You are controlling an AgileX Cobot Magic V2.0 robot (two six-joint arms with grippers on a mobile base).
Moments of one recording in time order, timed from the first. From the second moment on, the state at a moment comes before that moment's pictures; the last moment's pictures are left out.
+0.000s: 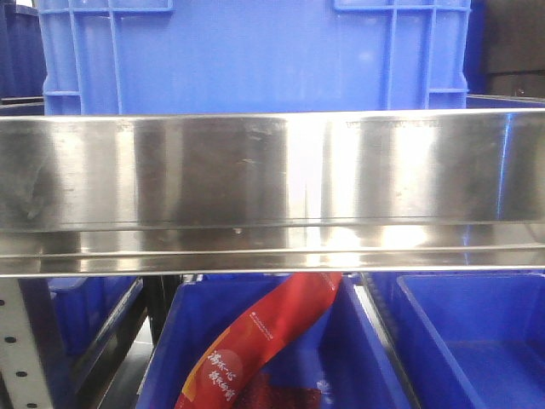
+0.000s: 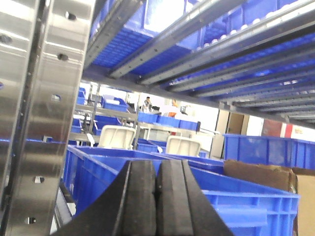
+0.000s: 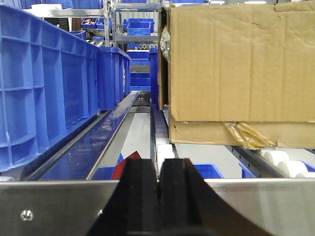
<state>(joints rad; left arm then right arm) -0.35 0.12 -0.41 -0.48 0.00 0.31 0.02 0.00 0.00 0.06 0.01 -0.01</state>
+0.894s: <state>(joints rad) 0.03 0.00 -0.06 0.01 -0.01 0.05 0.02 0.00 0.00 0.06 0.01 -0.01</state>
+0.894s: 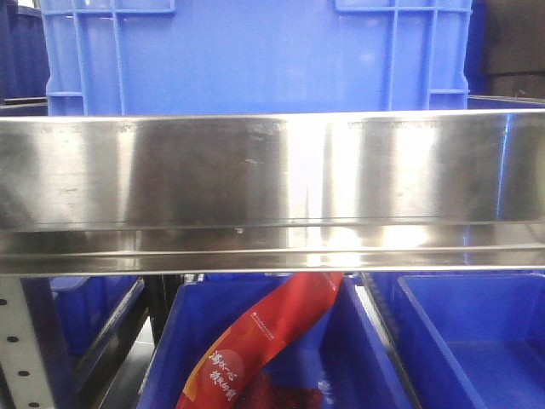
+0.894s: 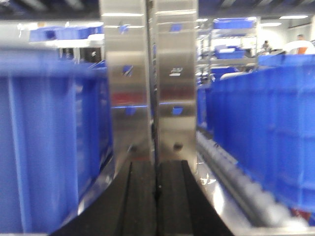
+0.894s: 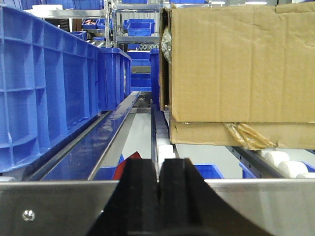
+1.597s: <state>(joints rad) 0.03 0.00 0.00 0.01 -0.02 -0.01 0.02 0.00 0.00 0.06 0.02 -0.01</state>
